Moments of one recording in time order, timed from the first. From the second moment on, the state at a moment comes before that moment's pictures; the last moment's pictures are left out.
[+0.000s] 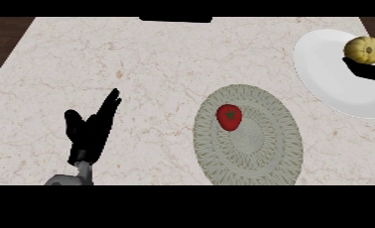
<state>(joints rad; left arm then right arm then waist) -0.02 0.15 -0.13 -1.45 0.14 0.08 0.19 -0.65 -0.54 -0.50 -0.60 0.44 -0.40 -0.36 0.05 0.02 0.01</state>
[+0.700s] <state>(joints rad) -0.05 0.14 -0.14 -1.45 0.13 0.08 0.21 -0.77 -0.59 -0.55 -0.31 0.40 -0.20 -0.51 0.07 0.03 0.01</state>
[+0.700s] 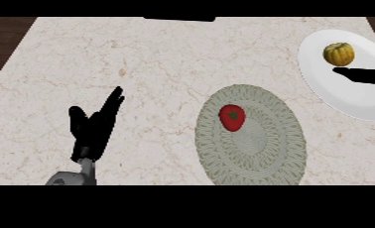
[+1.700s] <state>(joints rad) 0.00 0.15 -0.10 -1.47 0.14 0.06 0.19 -0.61 -0.80 -0.69 -0.18 0.23 0.35 -0.73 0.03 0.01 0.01</state>
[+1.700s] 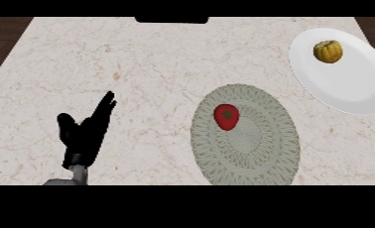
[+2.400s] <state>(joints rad) 0.01 0.13 -0.10 -1.46 0.11 0.07 0.19 -0.43 -0.84 -0.62 -0.21 0.28 0.36 -0.82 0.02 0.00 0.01</state>
